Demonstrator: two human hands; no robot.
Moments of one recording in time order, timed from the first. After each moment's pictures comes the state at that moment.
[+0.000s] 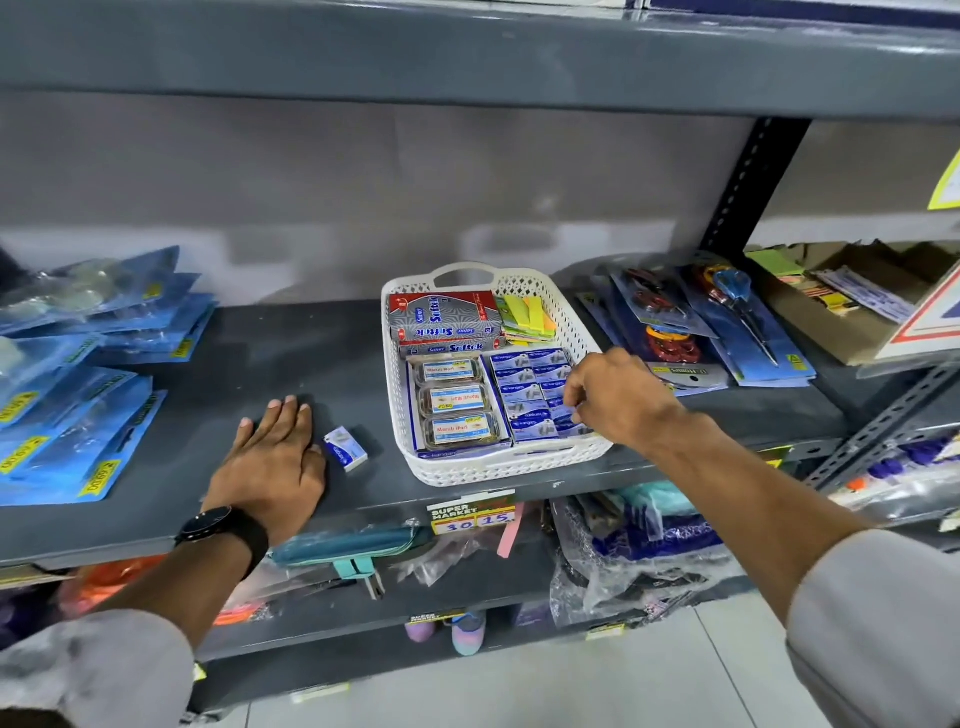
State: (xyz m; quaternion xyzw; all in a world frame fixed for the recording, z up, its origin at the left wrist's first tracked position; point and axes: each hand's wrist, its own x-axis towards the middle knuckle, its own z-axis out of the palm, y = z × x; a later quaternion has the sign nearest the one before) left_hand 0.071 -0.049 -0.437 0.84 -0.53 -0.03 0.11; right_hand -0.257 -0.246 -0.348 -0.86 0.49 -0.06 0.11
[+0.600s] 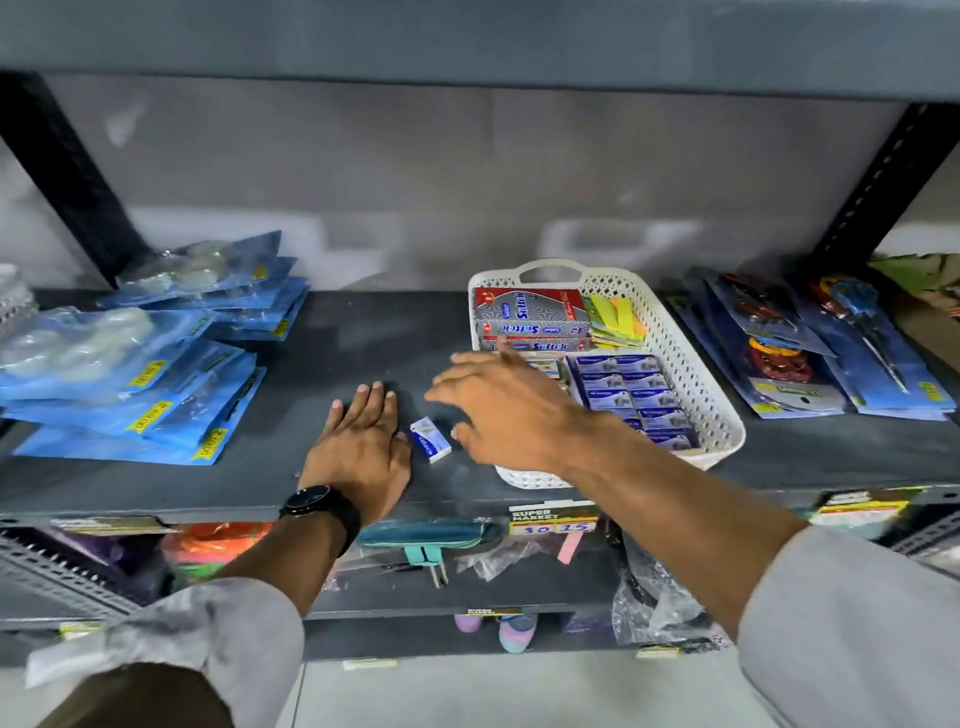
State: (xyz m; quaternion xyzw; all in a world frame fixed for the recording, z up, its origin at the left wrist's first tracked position) left_hand 0.069 -0.048 -0.432 0.84 -0.53 -0.03 0.09; right_hand -0.097 -0.158 -0.335 -0.98 0.17 -0.04 0.04
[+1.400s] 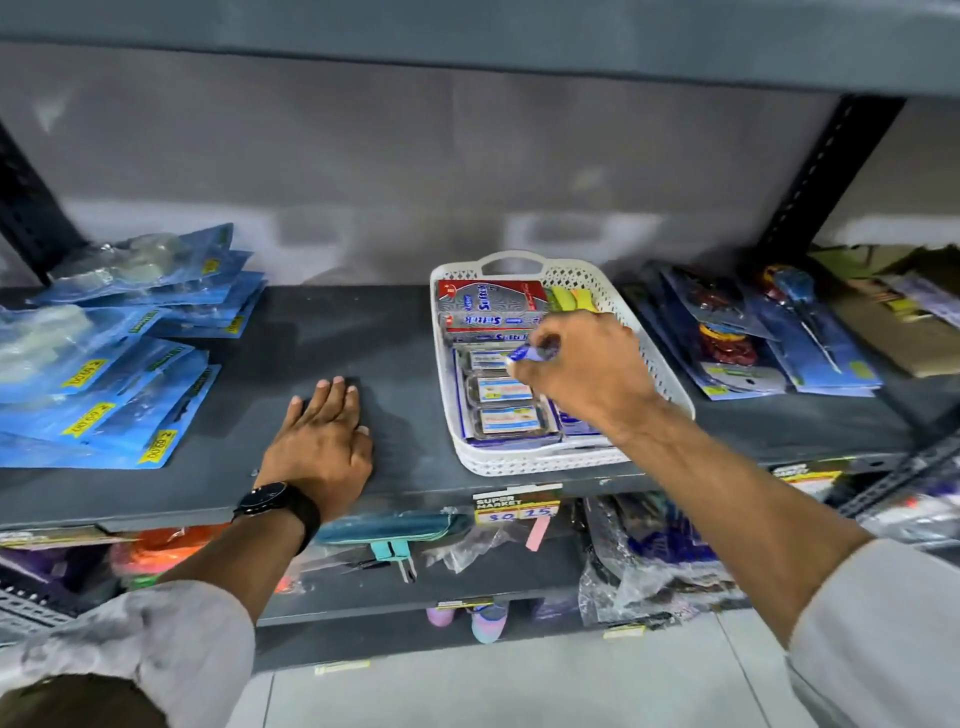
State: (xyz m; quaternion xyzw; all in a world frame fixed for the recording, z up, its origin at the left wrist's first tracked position) left_hand 0.070 -0.047 -0.433 0.84 -0.53 -0.03 0.10; right_hand -0.173 -0.194 -0.318 -0.86 0.45 -0.21 0.14
